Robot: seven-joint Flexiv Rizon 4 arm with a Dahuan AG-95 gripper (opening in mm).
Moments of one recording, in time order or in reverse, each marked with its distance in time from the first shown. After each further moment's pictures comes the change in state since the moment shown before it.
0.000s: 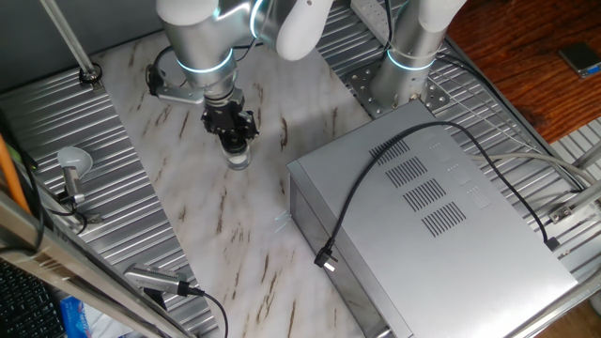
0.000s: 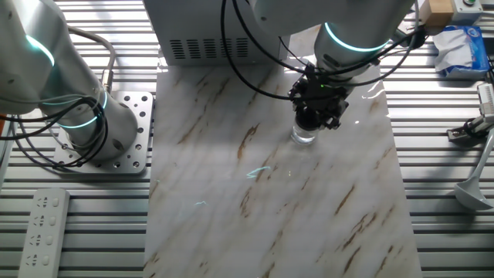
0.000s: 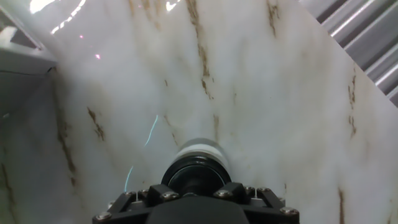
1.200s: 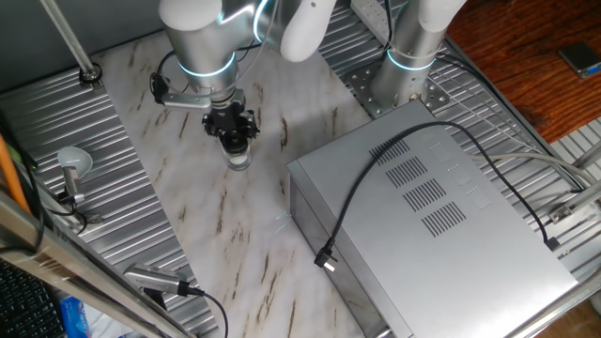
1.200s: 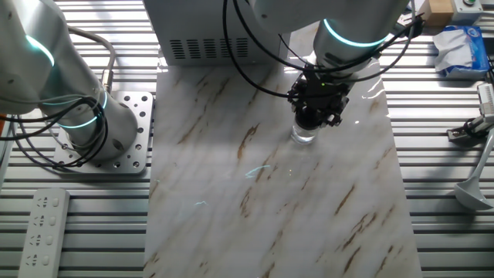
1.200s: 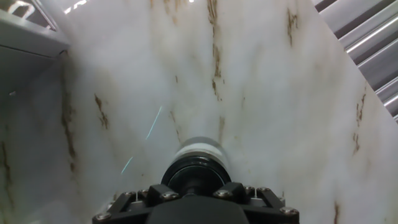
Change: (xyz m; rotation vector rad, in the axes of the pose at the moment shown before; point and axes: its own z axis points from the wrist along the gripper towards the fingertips) arm -0.001 0.001 0.000 0.001 0.021 -0.083
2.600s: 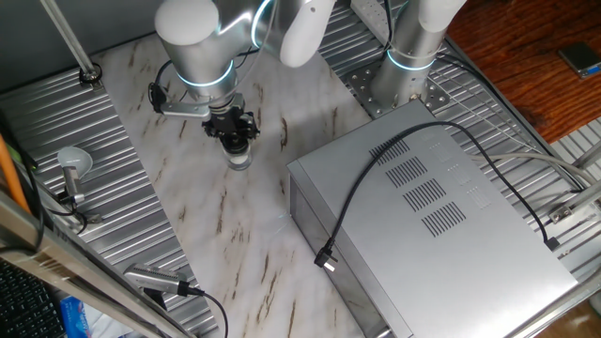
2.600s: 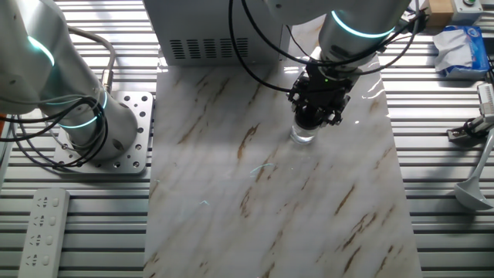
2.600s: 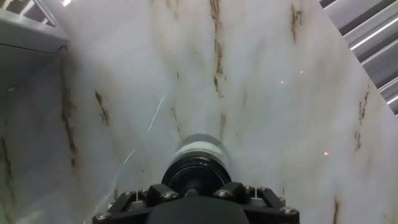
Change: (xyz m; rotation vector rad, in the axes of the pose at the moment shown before) arm -0.001 0.000 0.000 -0.001 0.050 -0.017
